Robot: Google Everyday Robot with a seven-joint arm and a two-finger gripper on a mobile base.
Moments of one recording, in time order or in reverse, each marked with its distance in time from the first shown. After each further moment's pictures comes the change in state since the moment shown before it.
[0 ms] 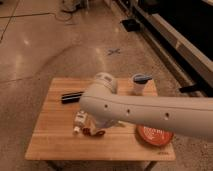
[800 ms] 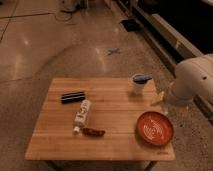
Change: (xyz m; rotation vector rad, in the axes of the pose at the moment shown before) arm 0.091 0.255 -0.026 0.062 0.053 0.553
